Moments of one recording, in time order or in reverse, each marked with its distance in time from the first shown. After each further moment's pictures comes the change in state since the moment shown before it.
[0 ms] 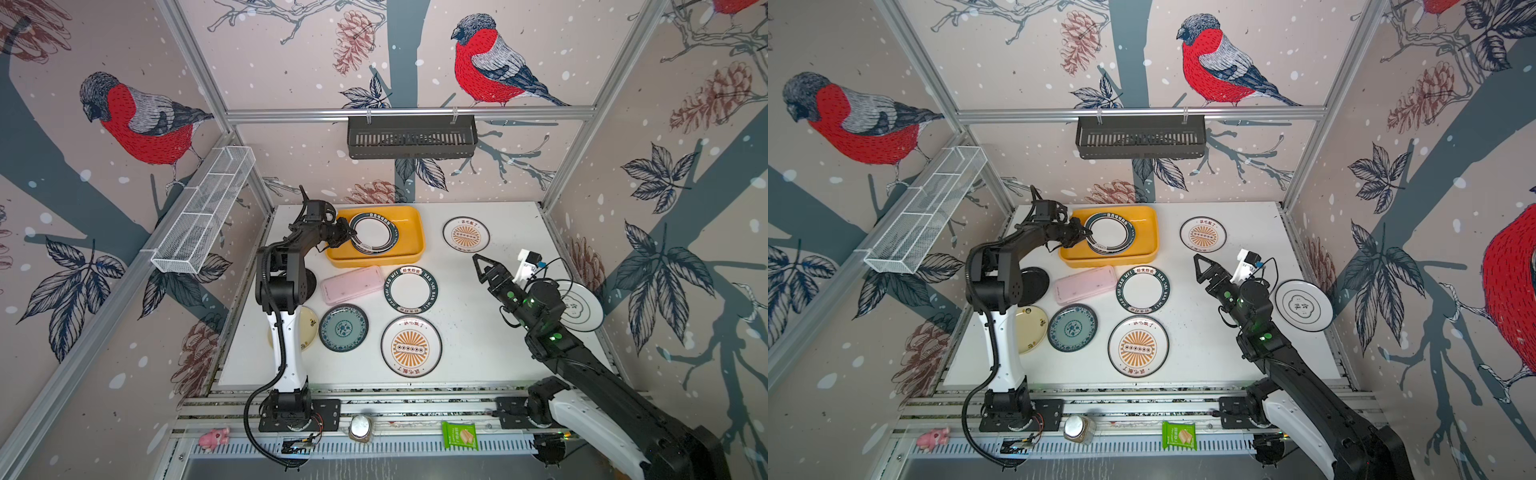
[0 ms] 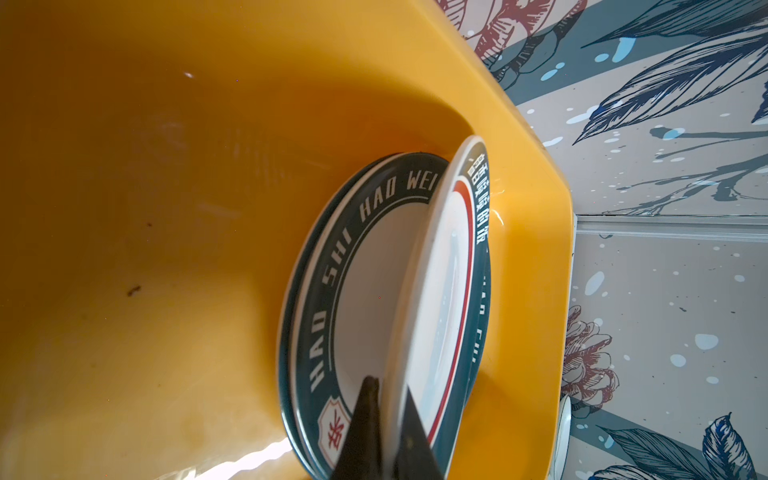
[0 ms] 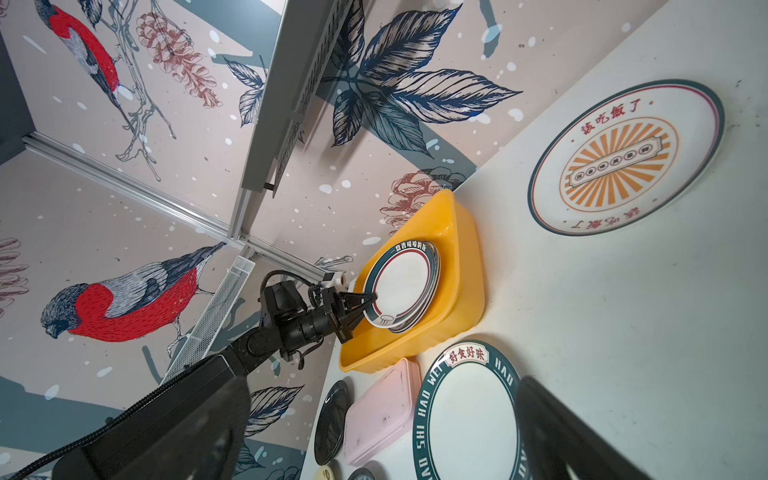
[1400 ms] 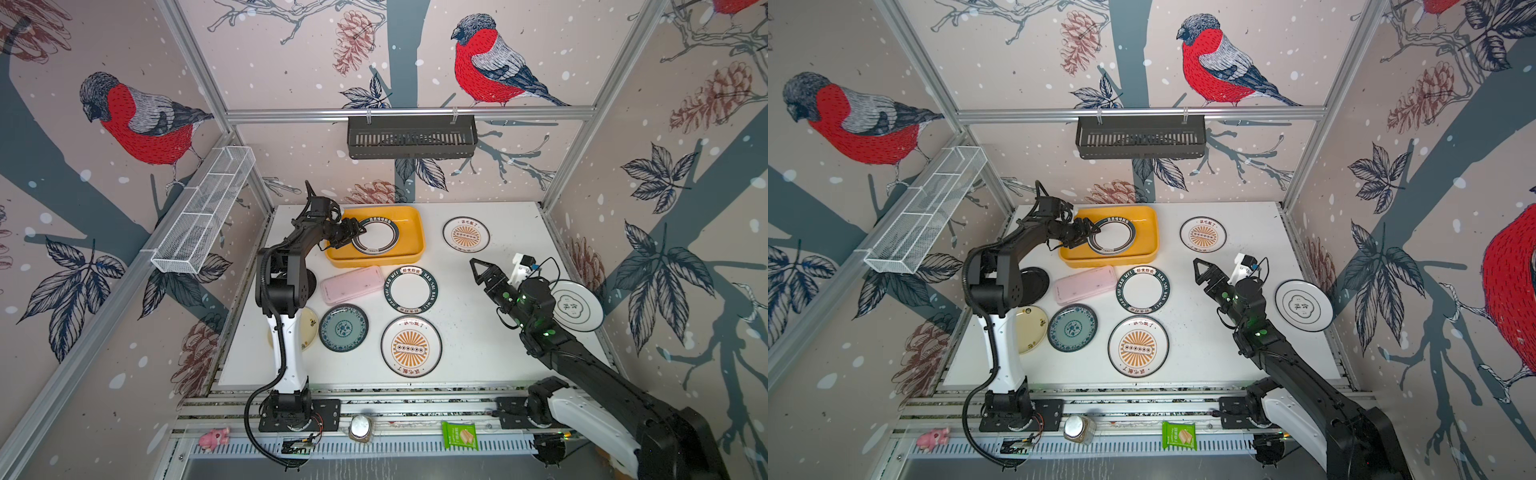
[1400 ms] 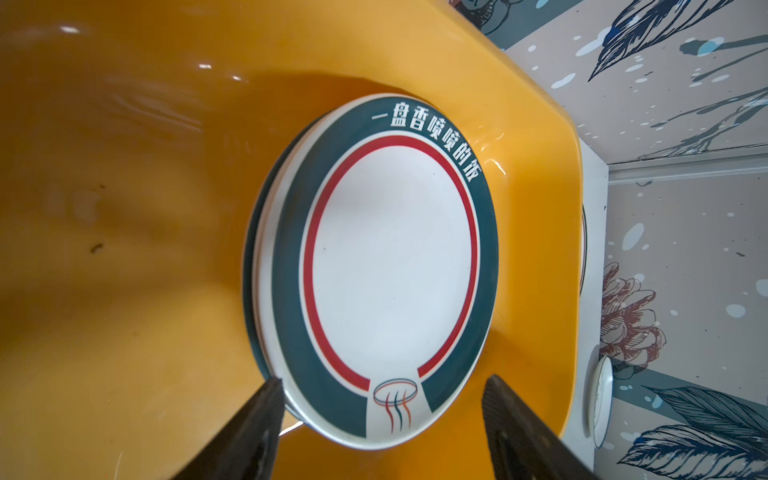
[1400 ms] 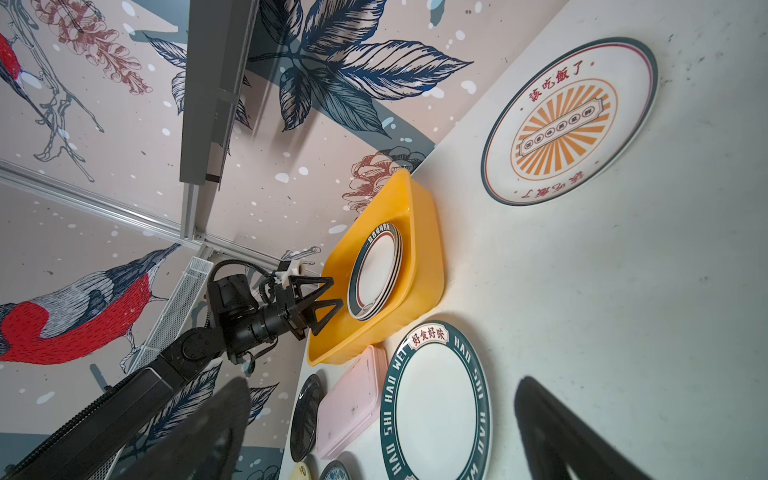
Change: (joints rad) left arm -0.033 -0.076 0.006 -0.142 -0.047 0.156; right arm -0.017 0.089 -0.023 0.005 -0.004 0.022
